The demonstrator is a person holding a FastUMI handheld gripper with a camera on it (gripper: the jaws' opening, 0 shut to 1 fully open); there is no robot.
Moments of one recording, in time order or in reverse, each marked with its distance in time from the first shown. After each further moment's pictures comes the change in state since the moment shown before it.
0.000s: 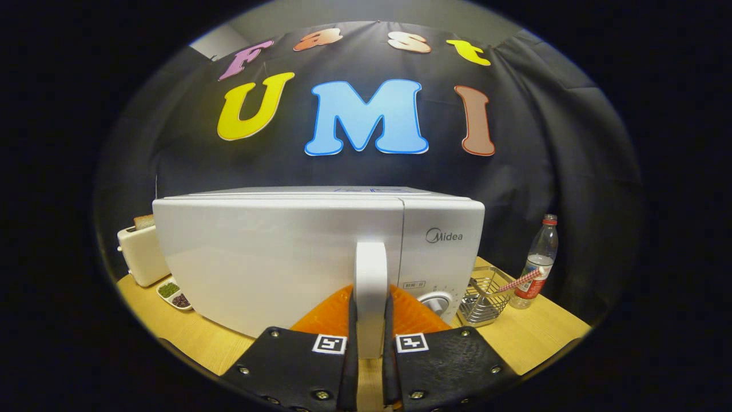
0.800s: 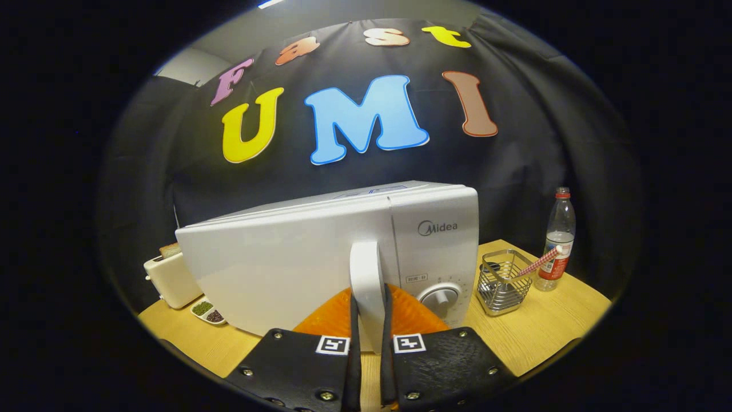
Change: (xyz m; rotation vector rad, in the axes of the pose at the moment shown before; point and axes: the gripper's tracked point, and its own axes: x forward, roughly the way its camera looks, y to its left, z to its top) arm -0.011 0.002 0.000 0.155 0.009 0.142
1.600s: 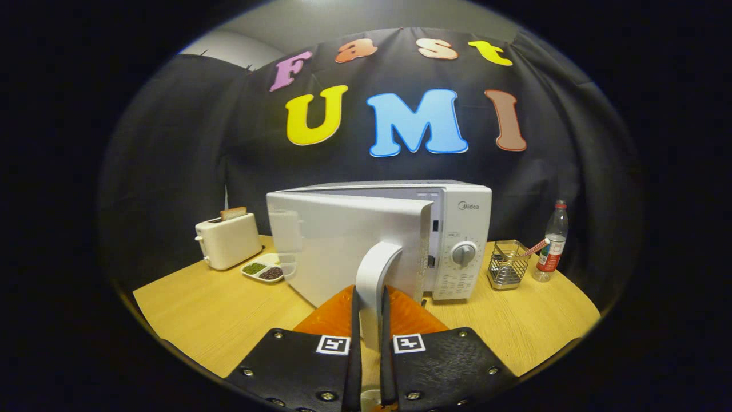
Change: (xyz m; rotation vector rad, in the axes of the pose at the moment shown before) arm -0.152 0.085 -0.038 -0.189 0.039 0.149
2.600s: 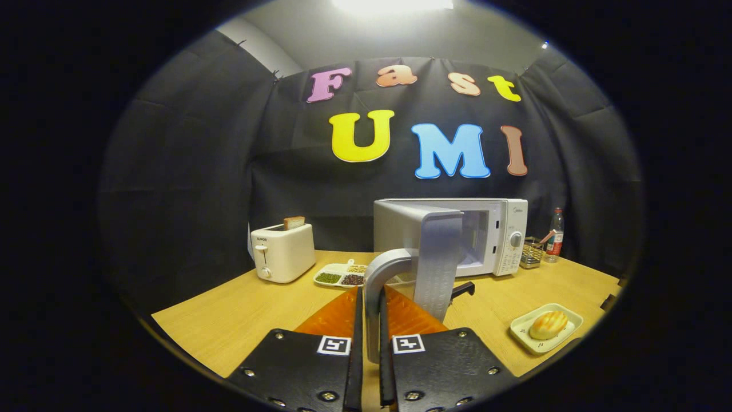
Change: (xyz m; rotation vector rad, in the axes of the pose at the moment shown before) arm -0.049 0.258 -0.014 0.004 -0.127 -0.140
